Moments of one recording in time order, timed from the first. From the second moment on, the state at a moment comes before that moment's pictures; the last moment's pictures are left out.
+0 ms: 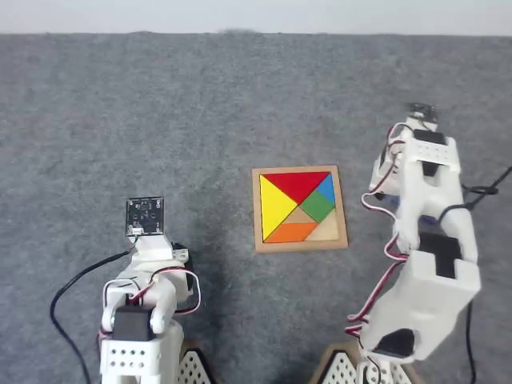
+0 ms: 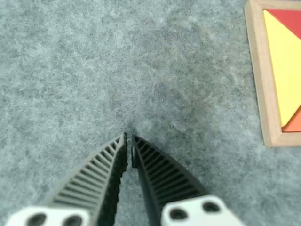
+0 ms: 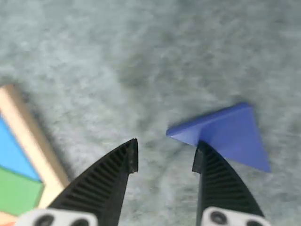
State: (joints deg) left arm -4.2 -103.1 97.1 72.2 11.1; right arm 9.2 19.8 7.3 66.3 -5.8
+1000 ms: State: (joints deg) left arm -4.2 -103.1 97.1 72.2 11.1; right arm 25.5 20.0 0.4 74.3 -13.2
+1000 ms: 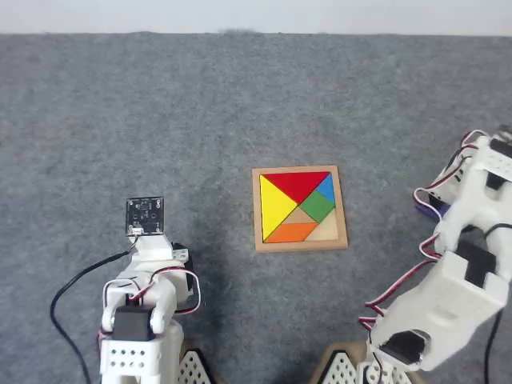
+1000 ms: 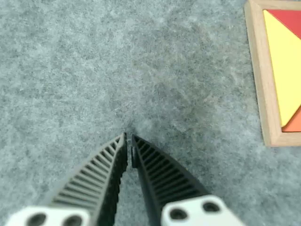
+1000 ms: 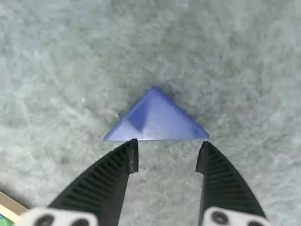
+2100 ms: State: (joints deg) left arm -4.2 -103.1 97.1 72.2 11.1; right arm 28.4 34.4 -11.9 70.2 -50.1
